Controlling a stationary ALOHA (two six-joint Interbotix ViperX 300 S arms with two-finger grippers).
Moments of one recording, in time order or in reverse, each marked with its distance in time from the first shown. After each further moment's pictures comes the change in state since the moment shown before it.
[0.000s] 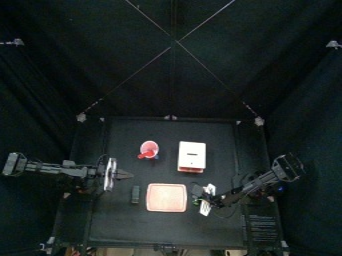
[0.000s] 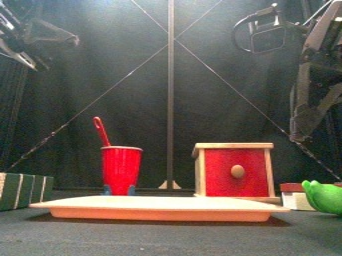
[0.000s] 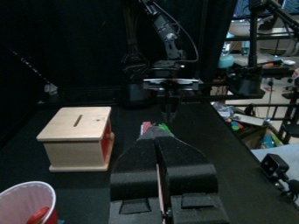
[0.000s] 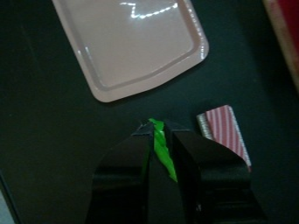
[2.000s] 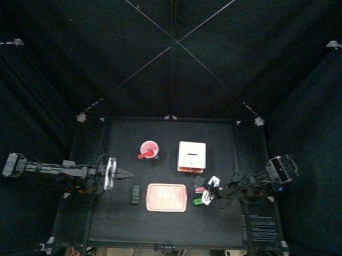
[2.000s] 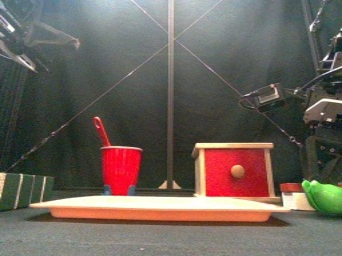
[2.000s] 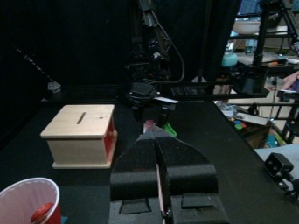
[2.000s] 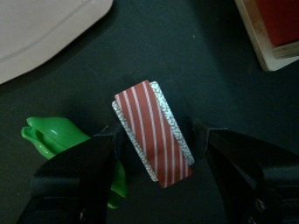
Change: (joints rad) left arm 0.015 0.000 0.006 0.002 0.002 0.000; right arm -0.160 0.092 0.156 0.006 -0.095 -0.011
